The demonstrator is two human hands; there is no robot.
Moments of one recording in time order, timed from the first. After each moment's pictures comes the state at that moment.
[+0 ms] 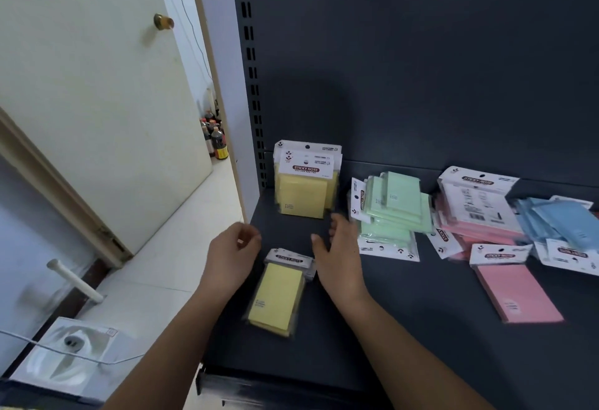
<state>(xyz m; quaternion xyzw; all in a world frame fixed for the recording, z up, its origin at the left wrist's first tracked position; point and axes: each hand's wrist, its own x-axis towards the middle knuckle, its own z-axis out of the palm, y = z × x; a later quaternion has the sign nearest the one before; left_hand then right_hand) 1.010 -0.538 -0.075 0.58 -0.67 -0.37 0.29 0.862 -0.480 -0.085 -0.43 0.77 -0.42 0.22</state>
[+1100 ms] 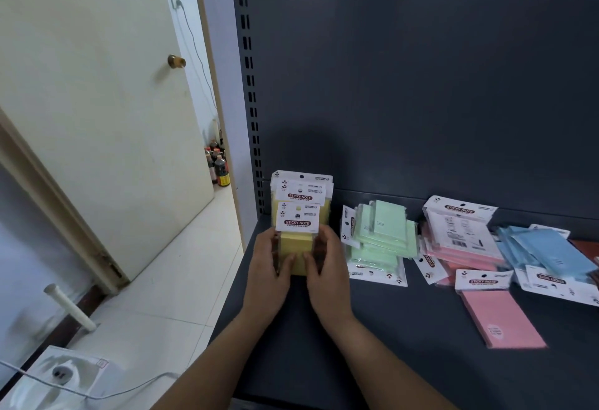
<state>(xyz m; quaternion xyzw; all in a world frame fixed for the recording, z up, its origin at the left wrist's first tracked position) 0.961 -0.516 -0.085 0.42 -0.70 -0.36 0.45 0.866 -0.474 -0.082 -0.47 0.66 -0.56 0.17</state>
